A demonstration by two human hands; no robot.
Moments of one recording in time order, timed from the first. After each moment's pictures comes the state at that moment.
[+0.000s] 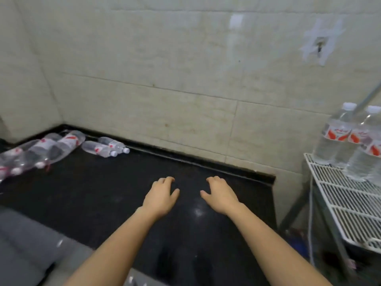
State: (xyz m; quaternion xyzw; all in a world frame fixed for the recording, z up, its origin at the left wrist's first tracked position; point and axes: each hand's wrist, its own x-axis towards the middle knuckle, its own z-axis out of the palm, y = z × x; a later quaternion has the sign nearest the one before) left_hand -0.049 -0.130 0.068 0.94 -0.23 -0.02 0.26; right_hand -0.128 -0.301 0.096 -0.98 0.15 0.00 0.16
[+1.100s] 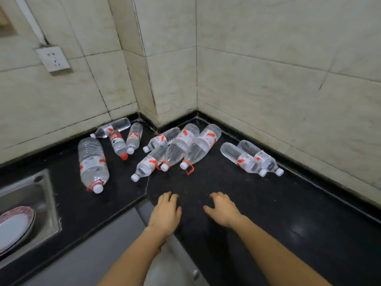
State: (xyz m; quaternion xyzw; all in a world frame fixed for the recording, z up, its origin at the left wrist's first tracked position) left_hand 0.259 0.307 -0.021 0.98 0.01 -0.06 0.17; right_hand 0.298 0.119 -0.015 -0.95 -0.06 0.21 0.22
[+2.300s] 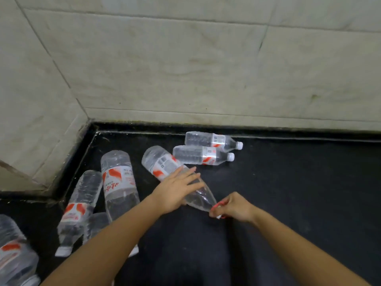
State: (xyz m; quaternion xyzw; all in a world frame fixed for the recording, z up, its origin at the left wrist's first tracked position) left_hand 0.572 0.267 -0.041 0.71 -0.70 -0.07 0.00; right_hand 0.392 0.128 -0.040 -0.71 0.39 0.15 0.57
